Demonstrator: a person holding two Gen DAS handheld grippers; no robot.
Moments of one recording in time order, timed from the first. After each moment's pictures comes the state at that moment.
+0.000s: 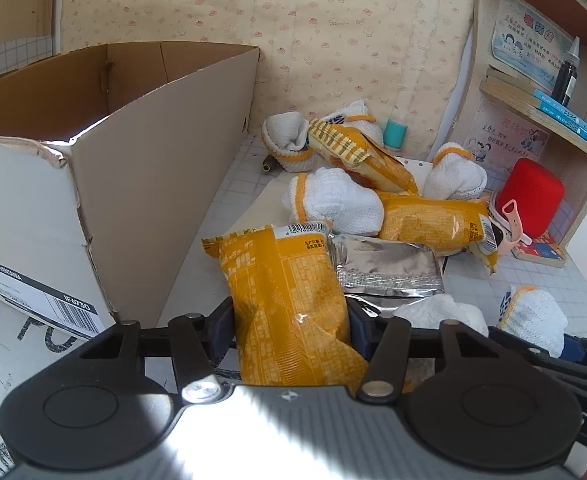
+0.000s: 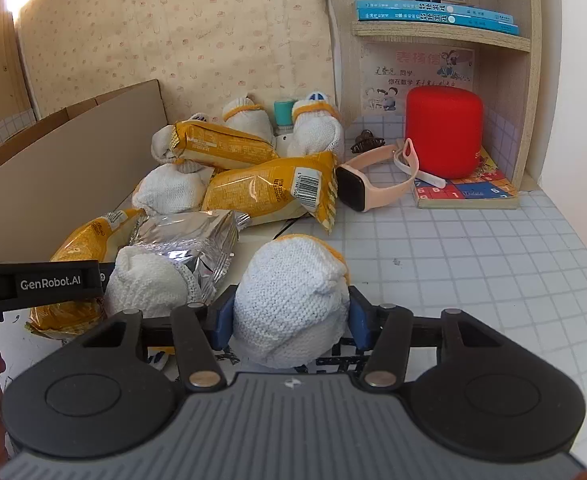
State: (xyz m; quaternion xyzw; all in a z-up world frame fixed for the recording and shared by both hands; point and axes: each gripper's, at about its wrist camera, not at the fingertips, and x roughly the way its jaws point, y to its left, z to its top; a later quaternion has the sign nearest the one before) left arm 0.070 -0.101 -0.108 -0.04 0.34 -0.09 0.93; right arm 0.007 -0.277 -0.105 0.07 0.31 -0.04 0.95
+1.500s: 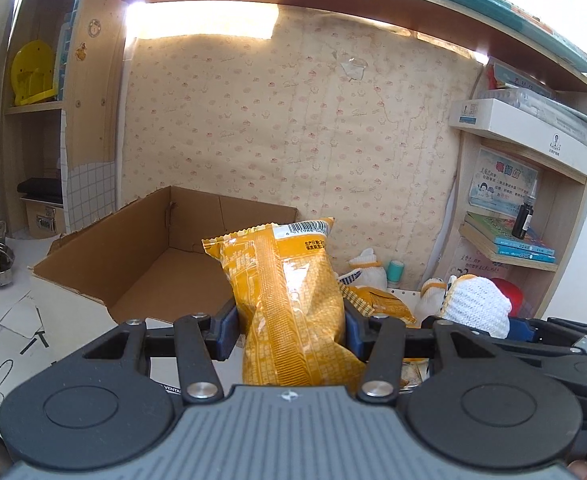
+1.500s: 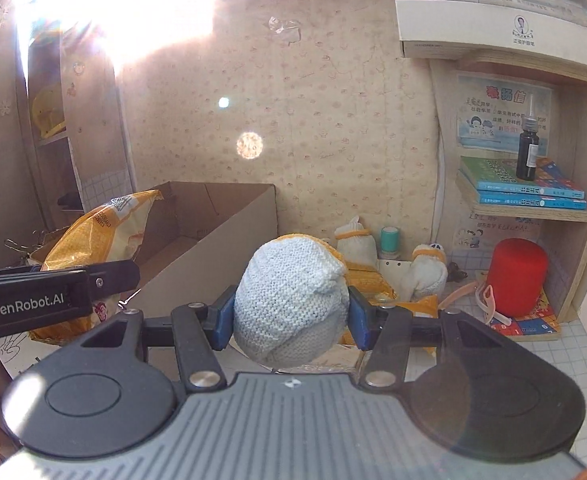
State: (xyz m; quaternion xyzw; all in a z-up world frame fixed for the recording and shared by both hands) left arm 0.002 -0.021 0.002 -0.06 0.20 -0.08 0.97; right arm -0.002 -0.196 0.002 0.03 0.21 0.05 0.98
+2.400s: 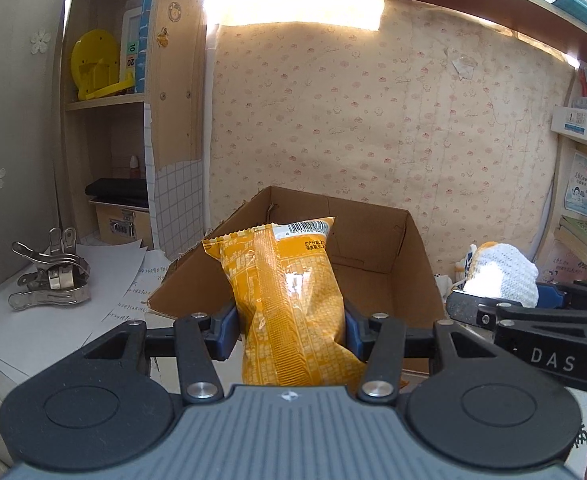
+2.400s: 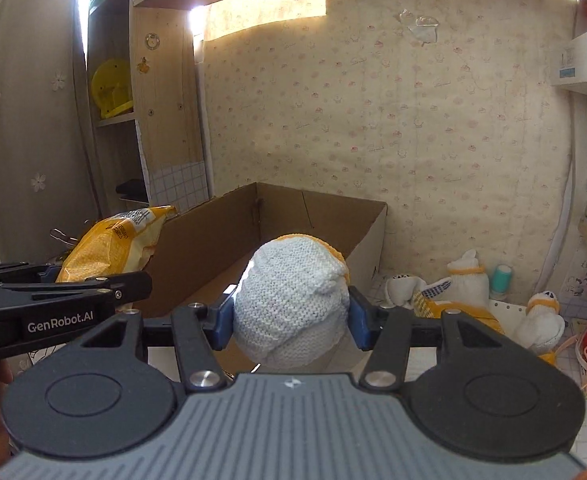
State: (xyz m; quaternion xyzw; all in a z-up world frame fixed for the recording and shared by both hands) left arm 0.044 0.069 0.002 -0.04 0.22 -0.01 0.97; right arm 0.062 -0.106 0.016 0.00 0.22 0.14 0.97
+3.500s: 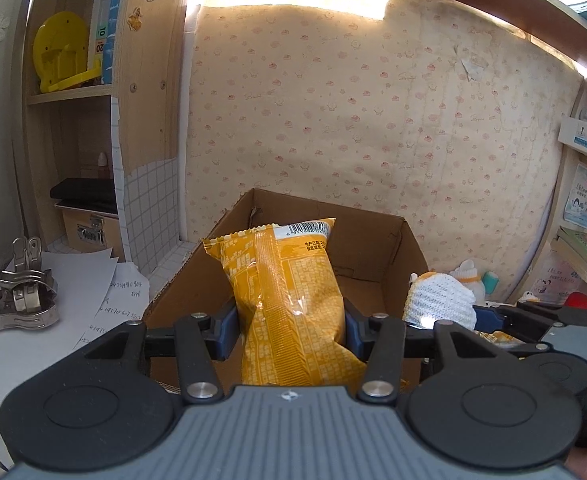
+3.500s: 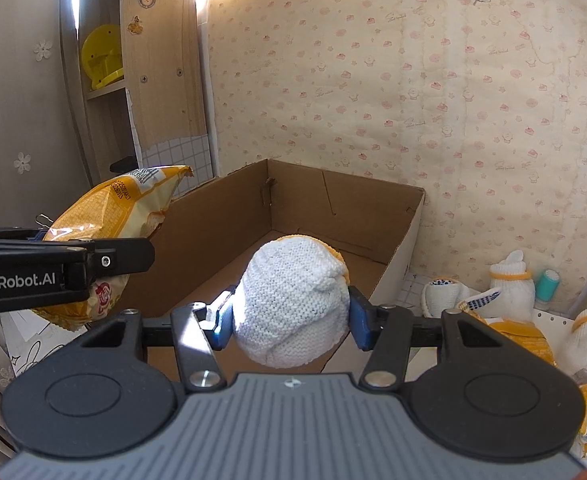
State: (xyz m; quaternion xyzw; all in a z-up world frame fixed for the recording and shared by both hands) left arm 0.096 0.082 0.011 -0.05 0.25 -0.05 0.97; right arm 0.127 -0.082 -0.001 -0.01 0.26 0.16 0.95
